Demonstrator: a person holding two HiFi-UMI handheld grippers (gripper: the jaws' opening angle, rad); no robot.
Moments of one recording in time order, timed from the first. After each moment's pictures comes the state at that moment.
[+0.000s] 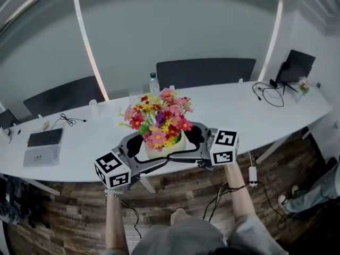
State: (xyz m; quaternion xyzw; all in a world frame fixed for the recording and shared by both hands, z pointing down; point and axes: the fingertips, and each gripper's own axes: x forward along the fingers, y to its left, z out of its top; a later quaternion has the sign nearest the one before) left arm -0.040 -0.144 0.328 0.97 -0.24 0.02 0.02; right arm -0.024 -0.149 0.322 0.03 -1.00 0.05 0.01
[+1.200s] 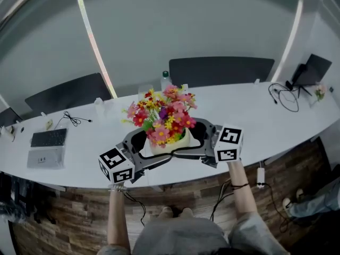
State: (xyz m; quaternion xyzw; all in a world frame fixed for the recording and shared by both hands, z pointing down) left arm -0.083 -0.224 0.341 0.97 -0.25 0.02 0.05; right arm -0.067 -0.230 0.334 0.02 -1.00 0.07 0.01
